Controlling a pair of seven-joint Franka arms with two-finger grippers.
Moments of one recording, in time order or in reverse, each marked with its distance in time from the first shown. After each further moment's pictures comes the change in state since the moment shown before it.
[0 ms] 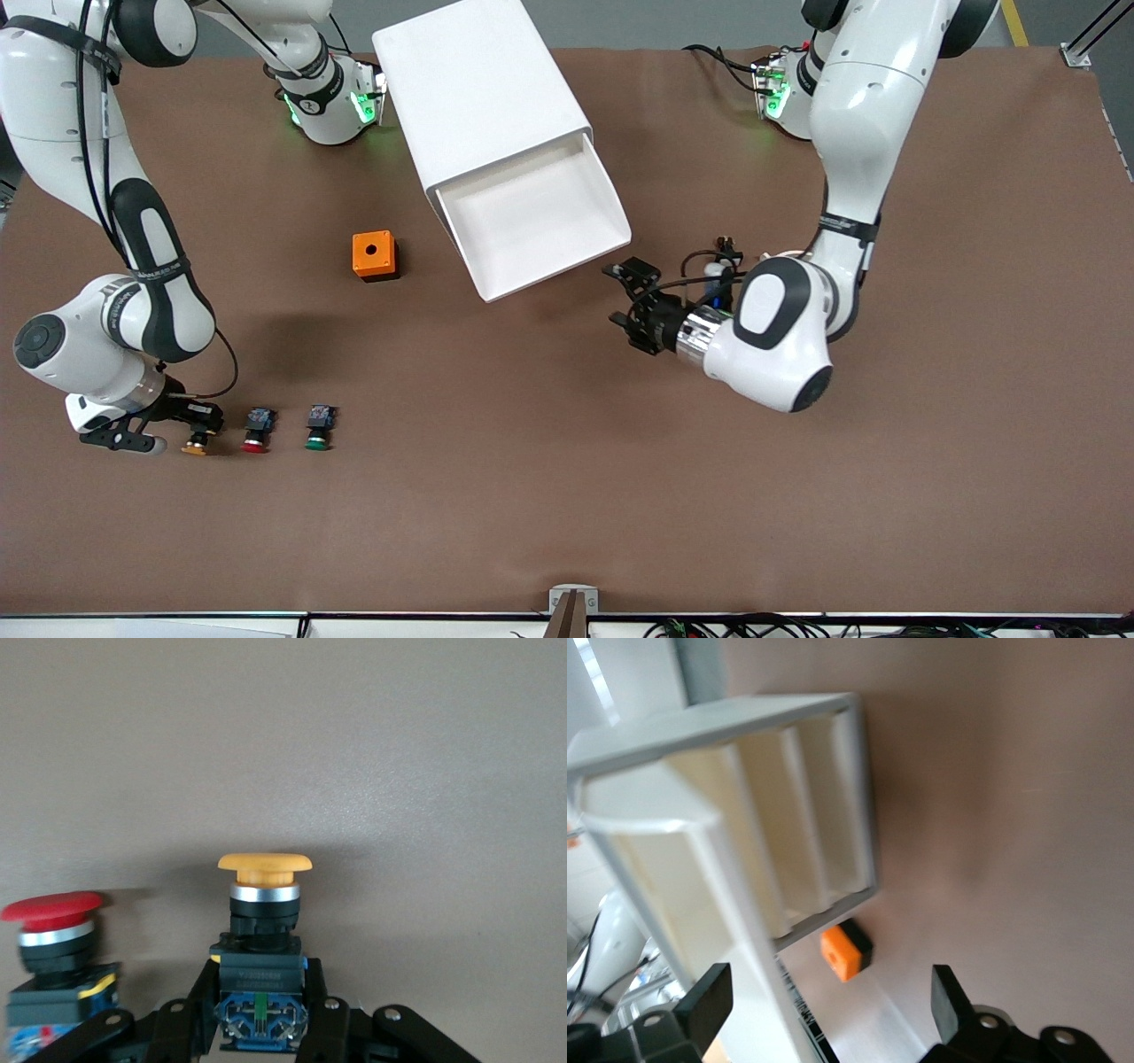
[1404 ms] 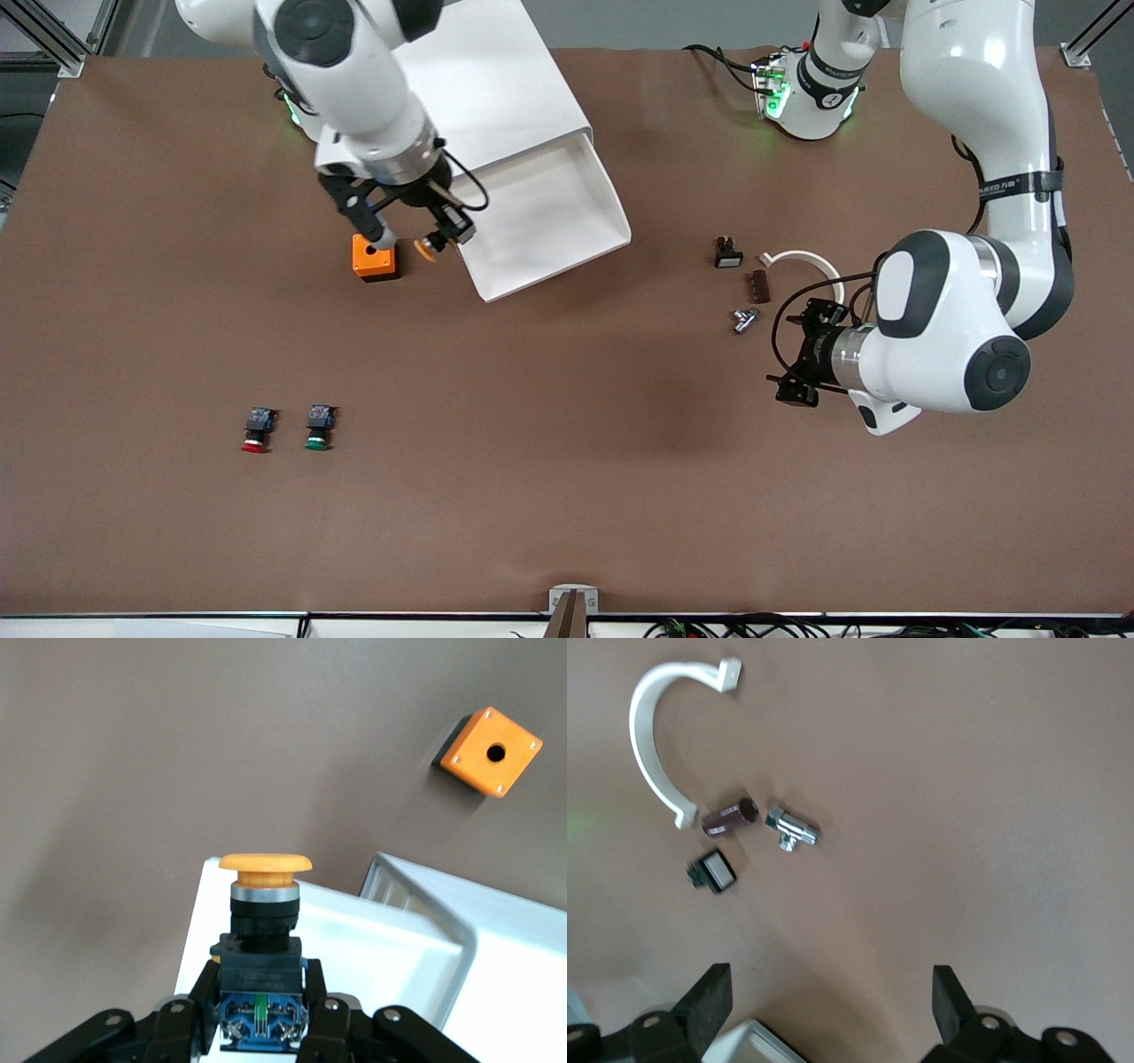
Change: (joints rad) left arm 0.016 -0.134 0.167 0.063 0.564 -0.018 0.793; right arm 0.865 -0.590 0.016 -0.021 -0.069 -0.610 1.673
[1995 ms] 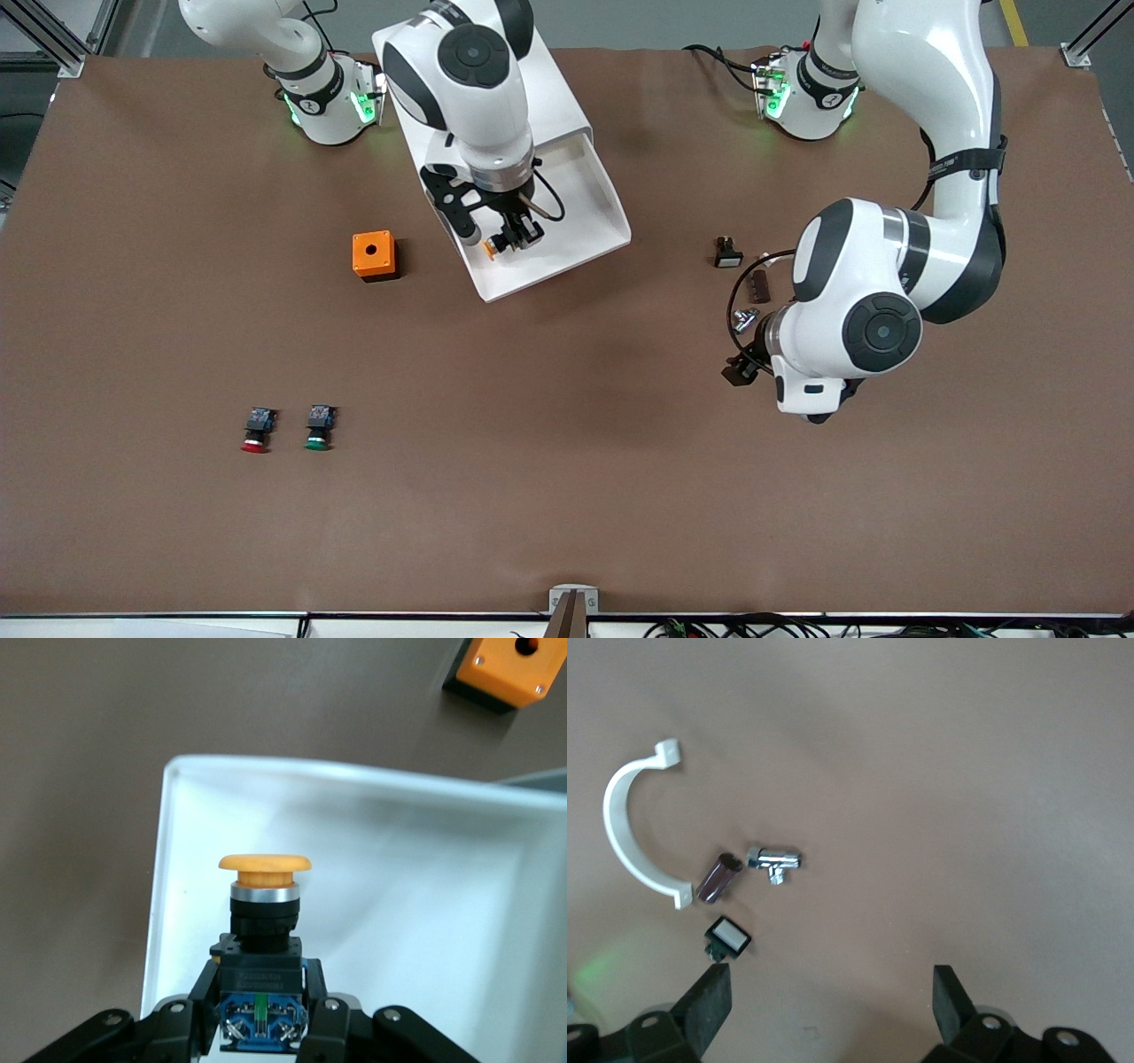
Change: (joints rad) left arm -0.122 -0.006 -0.007 -0.007 0.127 0.075 0.310; right arm 0.145 0.151 -0.003 -0.006 -0.073 0.122 0.298
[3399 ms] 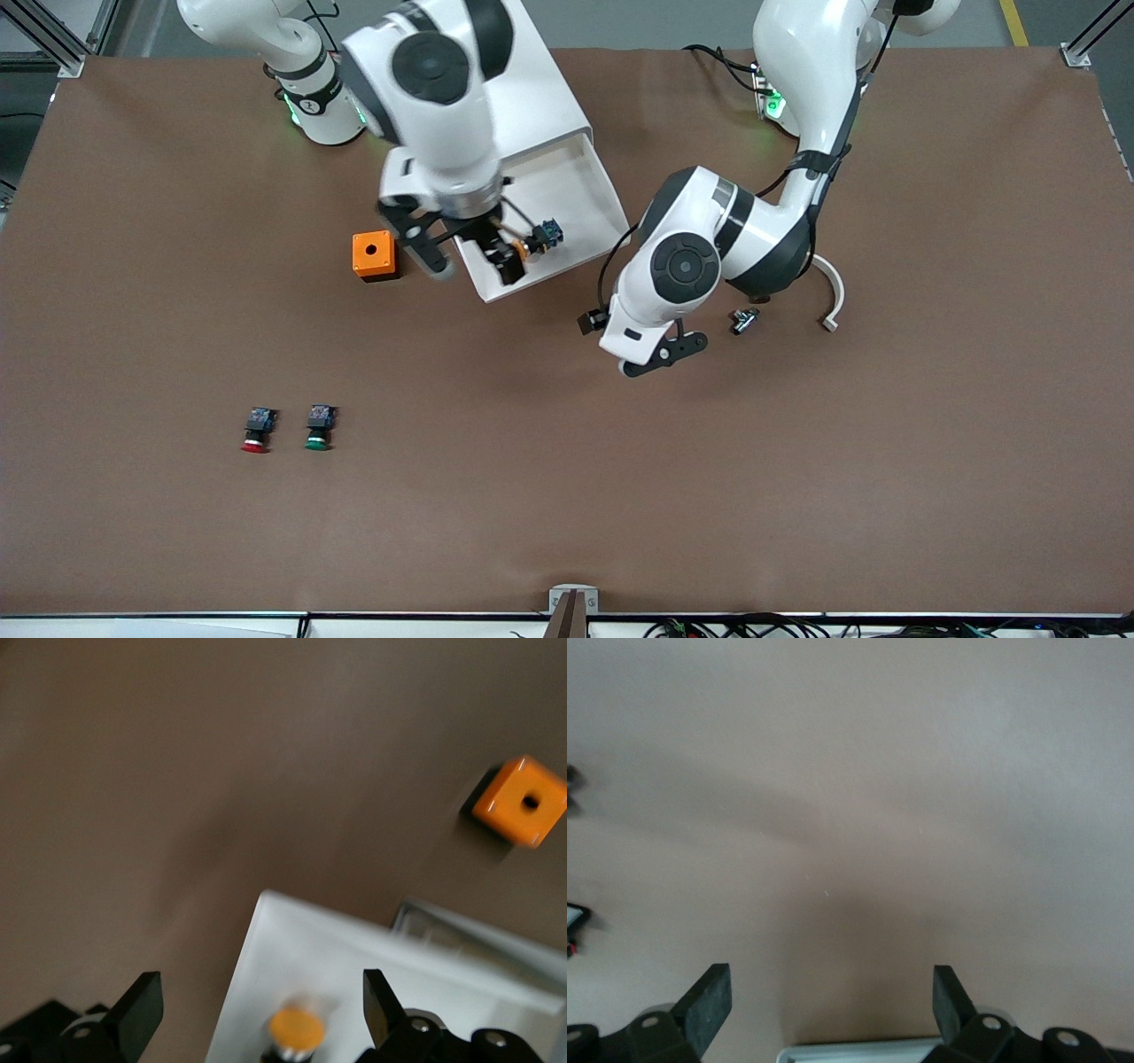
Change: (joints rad) left arm -0.169 0.036 -0.150 -0.060 -0.062 0.229 0.120; right arm -0.159 0.045 -0.035 0.257 -0.025 -0.238 -0.430
